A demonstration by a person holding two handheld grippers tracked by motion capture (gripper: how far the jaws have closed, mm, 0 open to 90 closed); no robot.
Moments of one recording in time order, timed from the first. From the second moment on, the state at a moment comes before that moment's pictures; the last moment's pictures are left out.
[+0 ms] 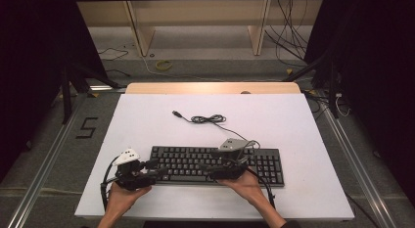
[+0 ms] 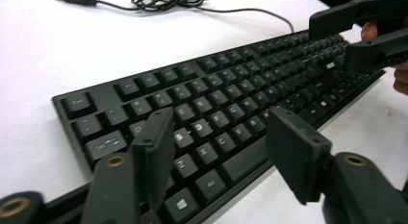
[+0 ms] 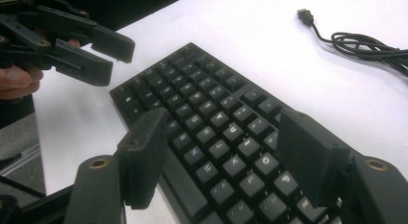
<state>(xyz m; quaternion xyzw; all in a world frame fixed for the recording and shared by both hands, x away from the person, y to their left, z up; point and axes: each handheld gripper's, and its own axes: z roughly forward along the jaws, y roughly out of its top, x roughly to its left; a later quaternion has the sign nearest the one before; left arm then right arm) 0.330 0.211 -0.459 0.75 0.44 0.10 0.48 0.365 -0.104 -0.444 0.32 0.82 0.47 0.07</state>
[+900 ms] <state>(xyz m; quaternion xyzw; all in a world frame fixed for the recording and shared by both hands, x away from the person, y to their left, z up) 0.335 0.217 -0.468 0.78 0.47 0.11 0.40 0.396 -0.049 -0.460 0.32 0.84 0.42 0.06</state>
